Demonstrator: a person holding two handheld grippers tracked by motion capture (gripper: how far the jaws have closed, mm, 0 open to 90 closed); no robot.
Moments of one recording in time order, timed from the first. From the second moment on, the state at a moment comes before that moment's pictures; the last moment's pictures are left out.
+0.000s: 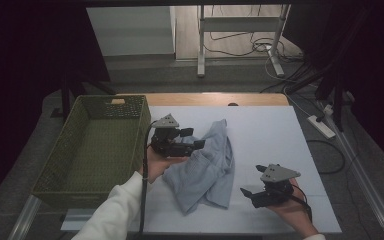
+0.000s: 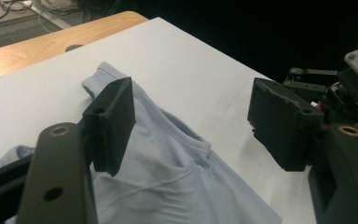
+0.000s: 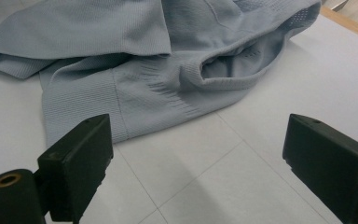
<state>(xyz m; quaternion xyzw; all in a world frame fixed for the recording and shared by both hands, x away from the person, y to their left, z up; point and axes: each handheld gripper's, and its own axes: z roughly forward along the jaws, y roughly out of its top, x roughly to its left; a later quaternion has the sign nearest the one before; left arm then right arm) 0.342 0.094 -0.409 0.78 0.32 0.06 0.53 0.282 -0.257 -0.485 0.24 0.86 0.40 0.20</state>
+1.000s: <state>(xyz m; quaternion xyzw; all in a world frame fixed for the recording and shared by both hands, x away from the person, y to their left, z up) 0.298 0.158 -0.409 0.76 0.35 0.08 0.54 0.282 -0.253 -0.486 0.24 0.86 0.40 0.20</state>
